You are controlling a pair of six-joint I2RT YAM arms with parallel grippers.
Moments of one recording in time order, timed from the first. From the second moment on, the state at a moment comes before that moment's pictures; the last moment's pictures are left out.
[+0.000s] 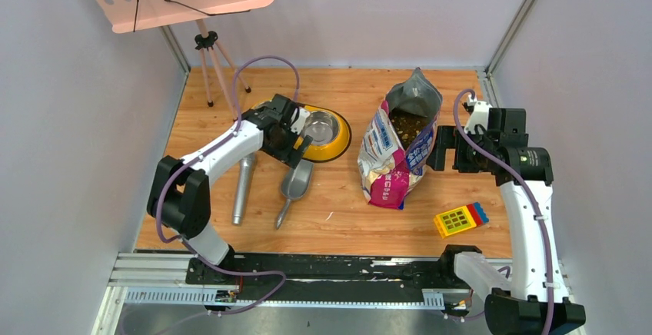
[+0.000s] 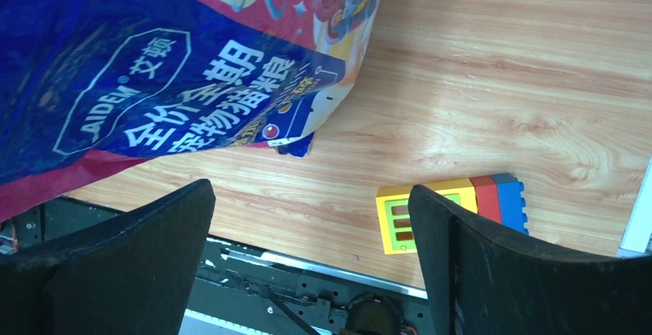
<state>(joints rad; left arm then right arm) -0.48 1.61 1.22 -0.76 -0.03 0.06 -0.04 0.99 1.24 -1.12 -0.27 0.02</state>
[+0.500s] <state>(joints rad) -0.48 1.77 1.26 -0.76 0.03 0.06 -0.04 0.95 1.24 -1.08 -0.29 -0.07</state>
